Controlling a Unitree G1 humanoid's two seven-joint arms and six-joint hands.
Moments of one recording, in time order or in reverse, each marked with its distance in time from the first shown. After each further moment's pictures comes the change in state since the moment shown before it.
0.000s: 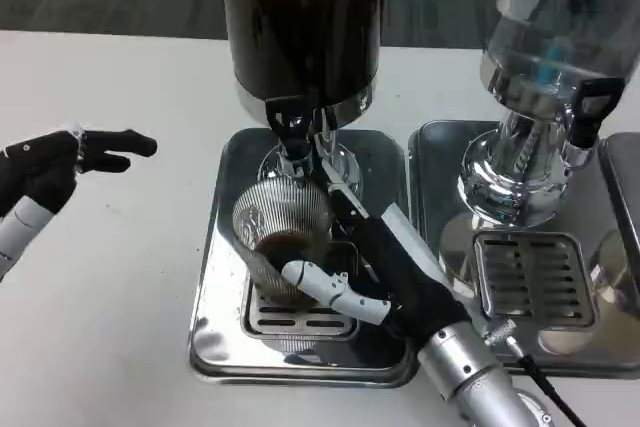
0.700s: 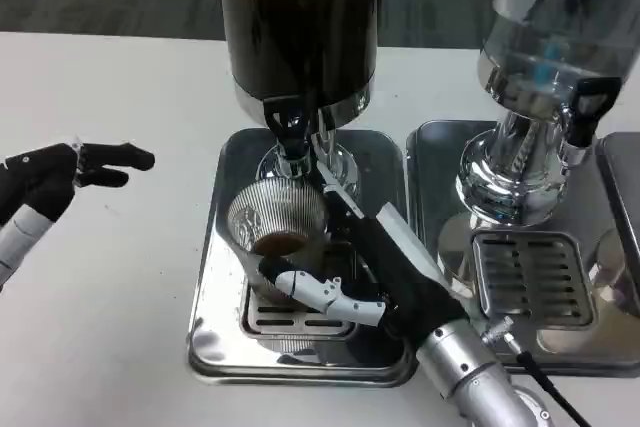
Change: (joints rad) left arm 0.023 0.002 0.000 -0.001 0.000 0.018 0.000; right arm -0.005 -0.011 0.016 -0.019 -0.021 0.031 0.000
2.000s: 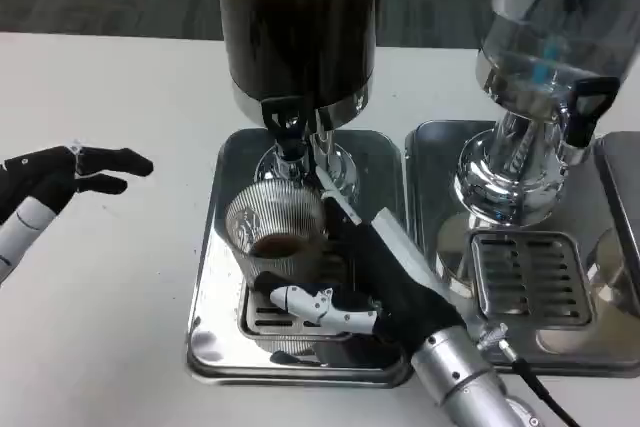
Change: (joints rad) left arm 0.003 0.013 -0.001 -0.004 0.002 0.024 0.000; right arm 0.024 -0.010 0.052 -0.051 -0.067 0.075 -0.080
